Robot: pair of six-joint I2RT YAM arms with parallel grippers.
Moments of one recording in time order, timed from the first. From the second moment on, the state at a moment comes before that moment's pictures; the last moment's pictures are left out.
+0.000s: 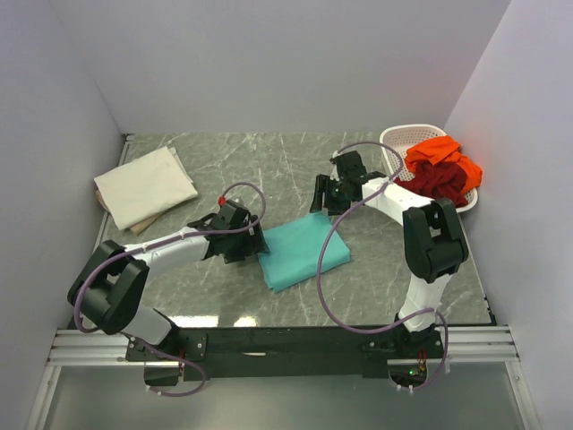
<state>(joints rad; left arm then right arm) -0.60 1.48 0.77 -0.26 0.03 -0.85 0.34 1.84 1.25 -0.40 -0.24 0.41</state>
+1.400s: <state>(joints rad) -0.60 1.50 0.40 0.48 0.42 -1.14 0.60 1.62 0.87 -0.29 -0.24 0.55</state>
